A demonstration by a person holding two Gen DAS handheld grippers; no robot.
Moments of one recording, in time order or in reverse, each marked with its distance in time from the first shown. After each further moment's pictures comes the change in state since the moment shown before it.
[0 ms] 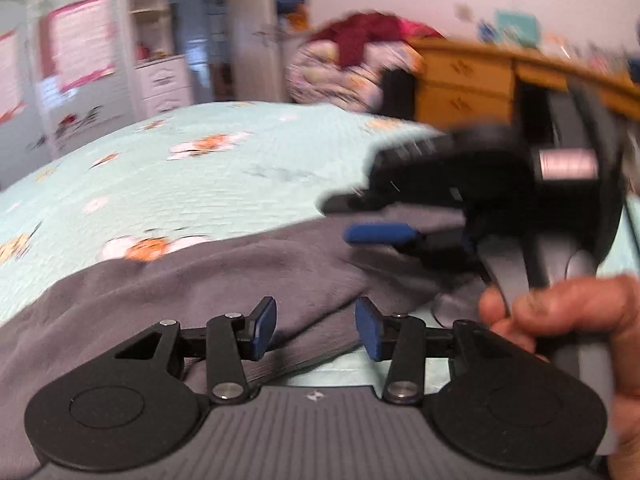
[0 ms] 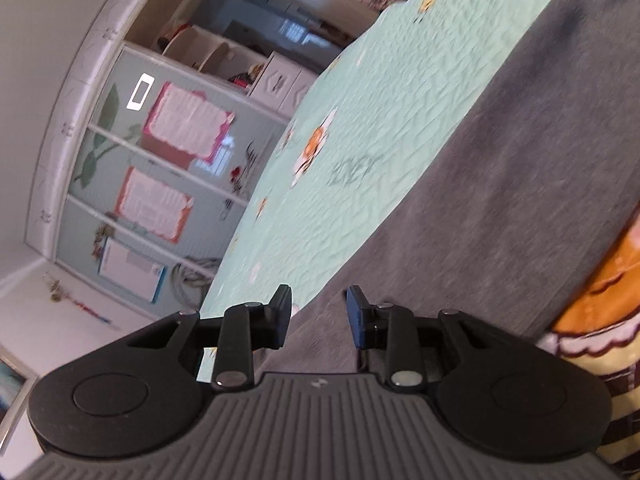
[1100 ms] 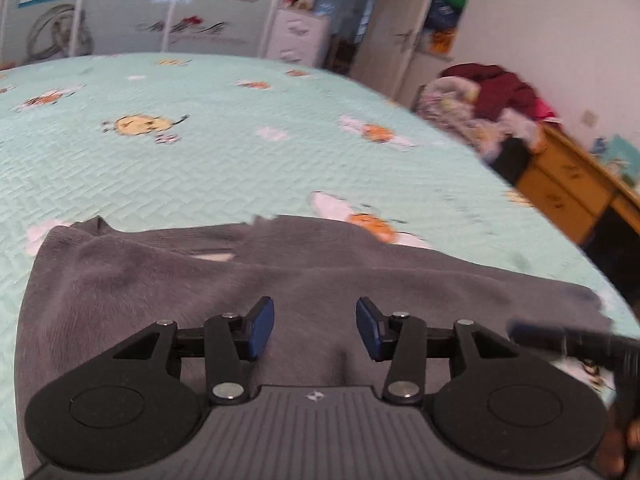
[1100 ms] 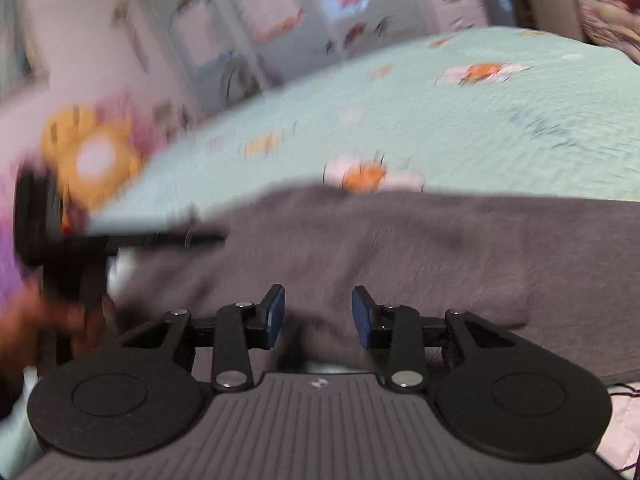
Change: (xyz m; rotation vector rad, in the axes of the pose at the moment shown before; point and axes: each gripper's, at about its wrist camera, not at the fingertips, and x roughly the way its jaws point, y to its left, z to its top) left arm -0.035 0.195 -0.019 -0.395 0.064 0.033; right arm 0.021 0.097 -0.067 -0.636 0.336 0.132
